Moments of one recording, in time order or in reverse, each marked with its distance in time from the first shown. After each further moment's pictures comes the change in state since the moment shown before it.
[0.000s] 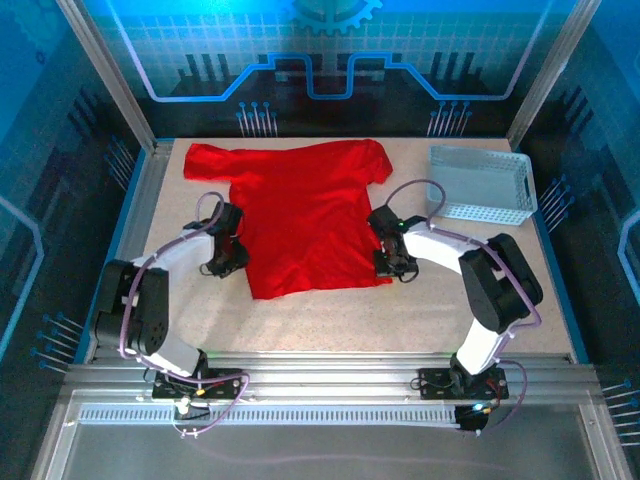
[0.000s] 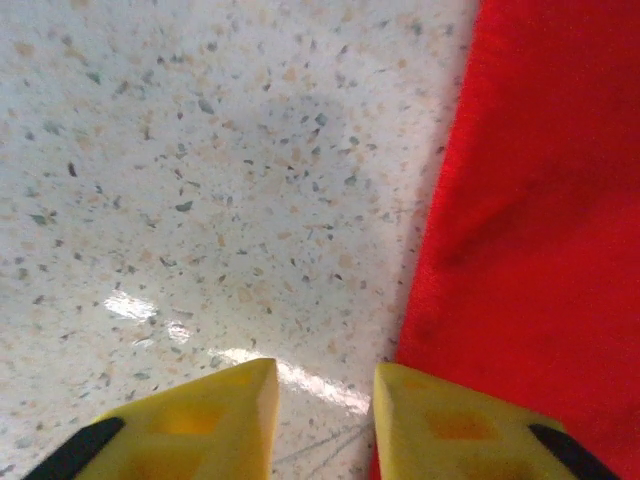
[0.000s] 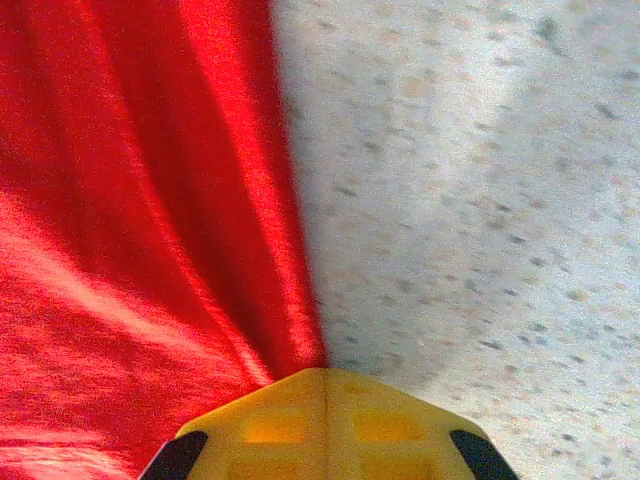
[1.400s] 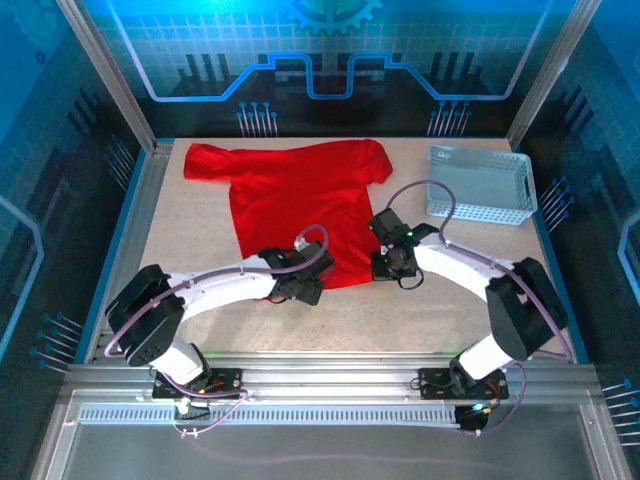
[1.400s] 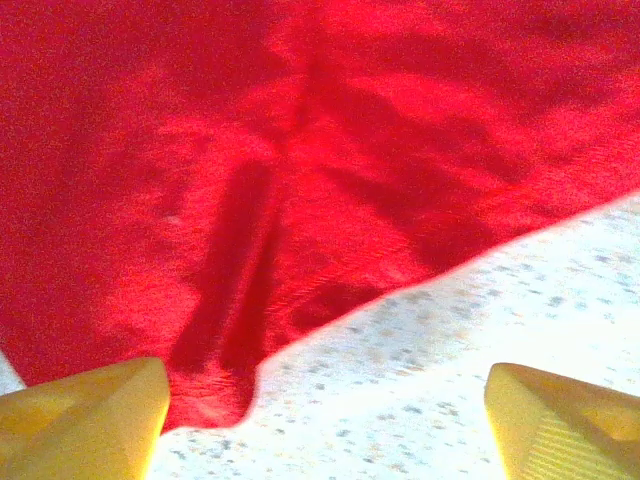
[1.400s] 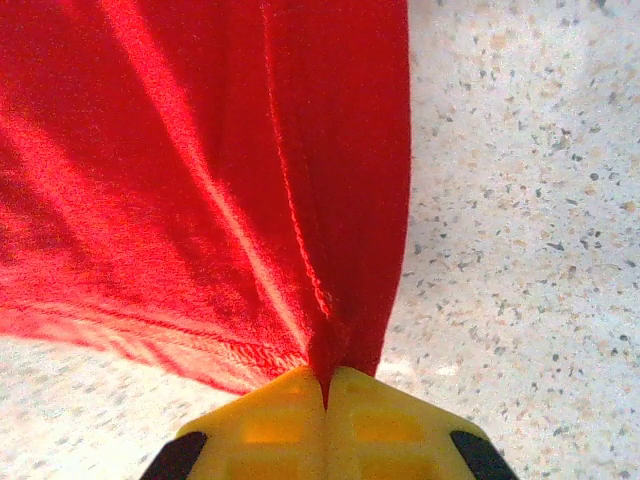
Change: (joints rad) left arm -0.734 0.043 0.125 -0.057 -0.232 0.217; right arm 0.069 -0.212 -0.058 0.002 -0.085 0.063
